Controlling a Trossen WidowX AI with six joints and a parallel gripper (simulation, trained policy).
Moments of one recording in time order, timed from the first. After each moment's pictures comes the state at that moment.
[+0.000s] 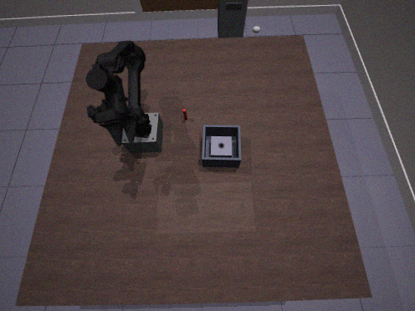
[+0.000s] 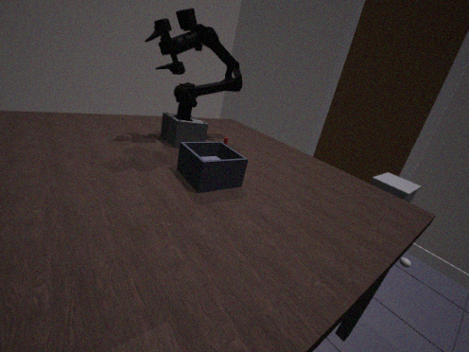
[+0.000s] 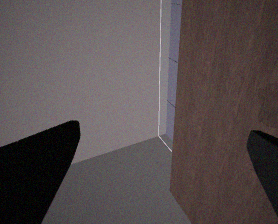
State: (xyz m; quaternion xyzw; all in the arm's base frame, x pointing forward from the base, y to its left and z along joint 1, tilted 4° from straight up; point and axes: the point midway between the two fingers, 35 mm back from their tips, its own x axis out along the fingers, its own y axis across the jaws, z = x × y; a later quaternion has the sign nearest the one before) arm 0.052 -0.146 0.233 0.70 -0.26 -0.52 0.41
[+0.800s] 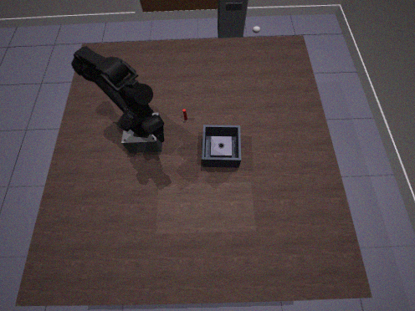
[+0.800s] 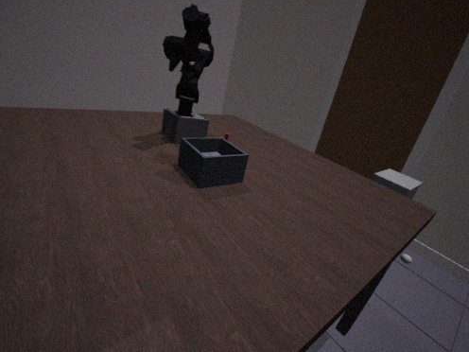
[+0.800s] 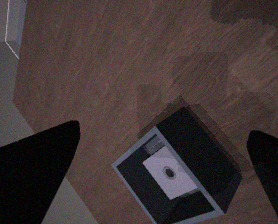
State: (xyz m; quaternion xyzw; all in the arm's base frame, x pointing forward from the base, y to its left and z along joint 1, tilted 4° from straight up) arm 0.118 -0.083 0.175 0.71 0.10 -0.54 0.43
